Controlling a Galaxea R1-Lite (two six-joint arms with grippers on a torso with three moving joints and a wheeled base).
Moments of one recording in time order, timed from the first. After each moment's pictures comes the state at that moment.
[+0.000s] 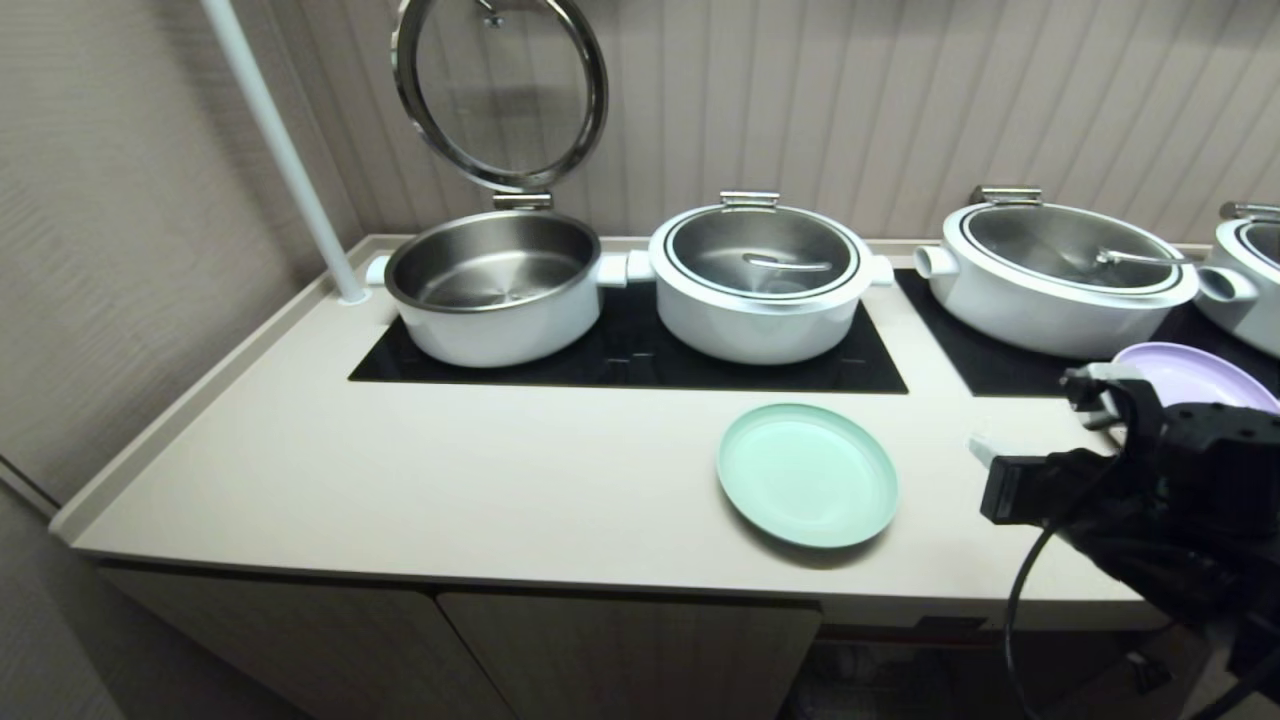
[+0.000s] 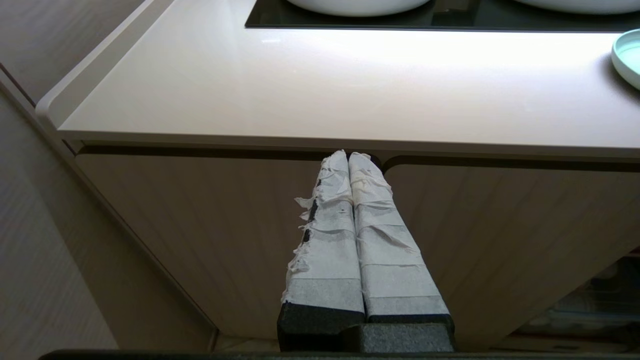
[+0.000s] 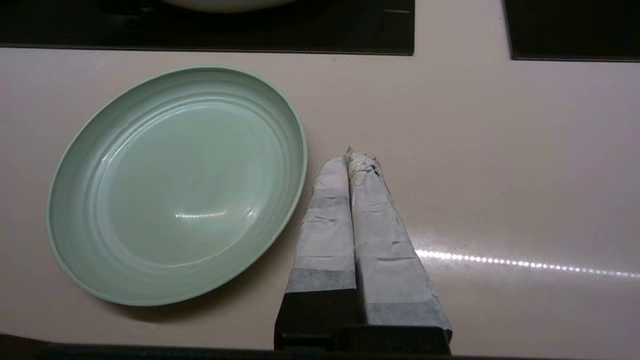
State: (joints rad) left arm 0.00 0.00 0.00 0.00 0.01 0.00; right arm 0.24 1.66 -0.34 -1.11 -0.13 0.12
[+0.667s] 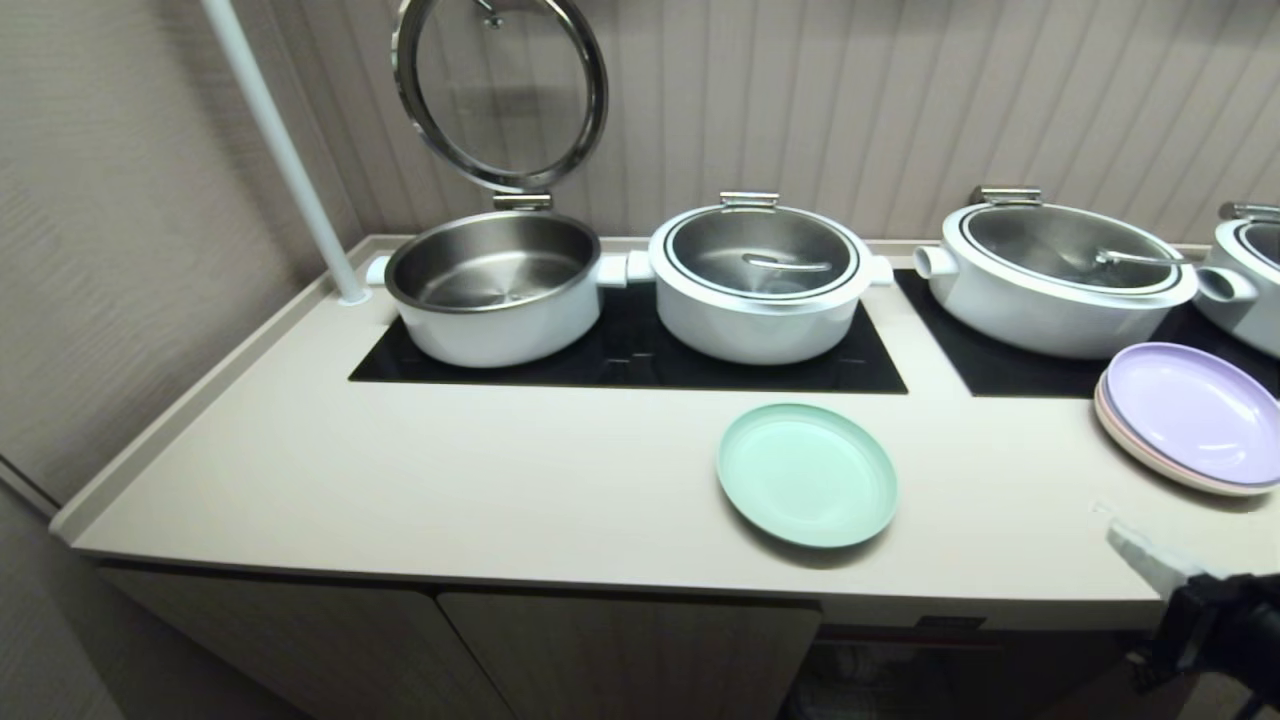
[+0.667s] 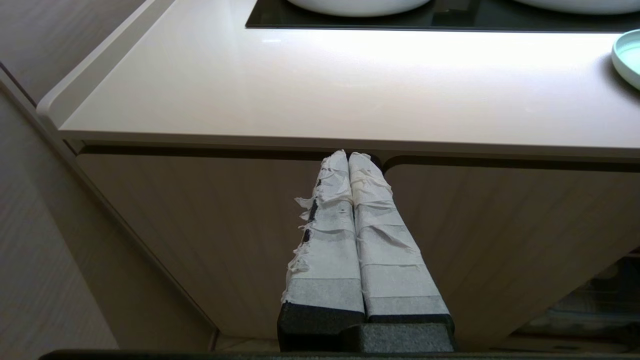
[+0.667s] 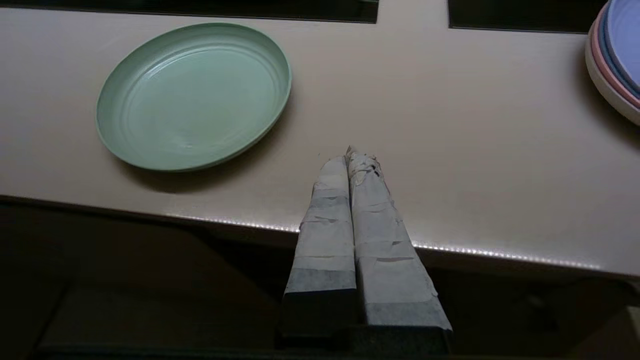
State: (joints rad) left arm 0.00 0.00 0.00 0.00 0.01 0.00; right arm 0.23 1.14 -0.03 -0.94 -0.14 0.07
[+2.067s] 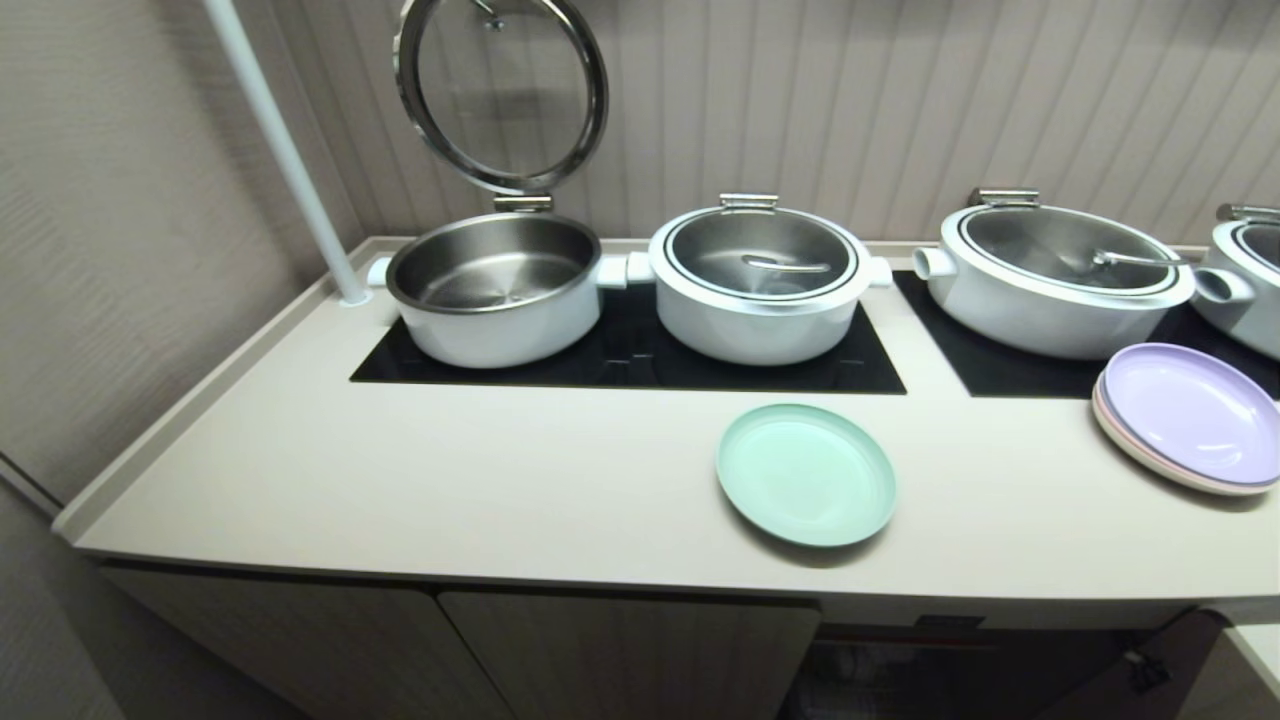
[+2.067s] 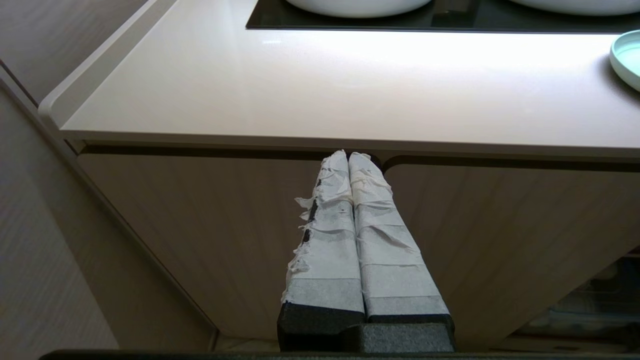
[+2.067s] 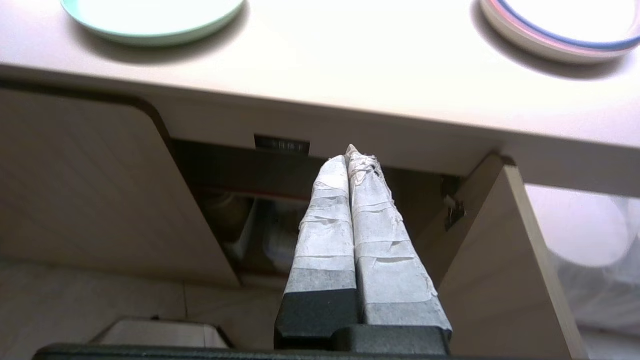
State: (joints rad) left arm 0.00 0.00 0.00 0.00 0.01 0.00; right arm -0.01 0.13 0.00 0.00 0.01 -0.10
